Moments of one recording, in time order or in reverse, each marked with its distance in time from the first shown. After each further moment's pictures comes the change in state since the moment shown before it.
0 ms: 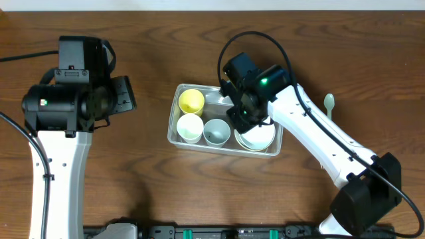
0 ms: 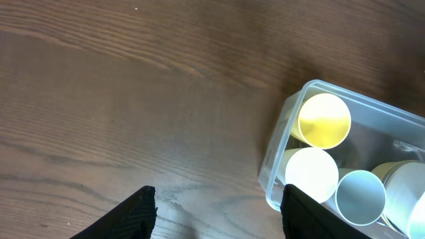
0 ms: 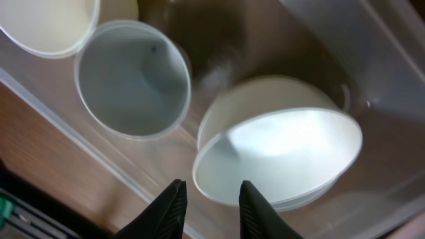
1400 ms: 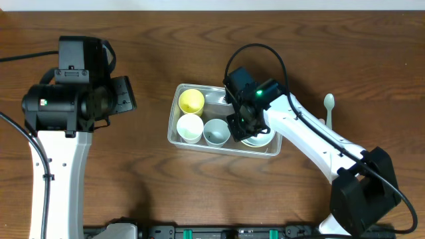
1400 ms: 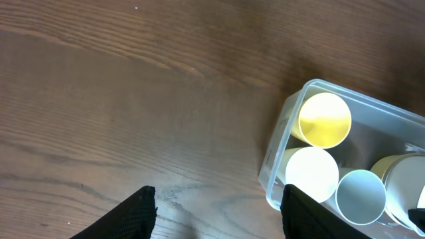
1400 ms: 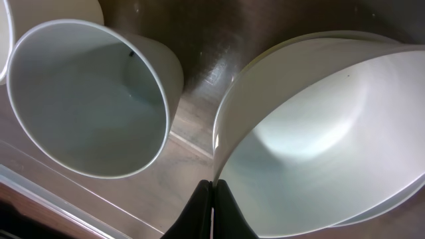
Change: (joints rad) left arm 0.000 0.000 0.000 -0.002 0.000 0.000; right arm 0.006 0.000 -0.182 0.150 -0.018 0.213
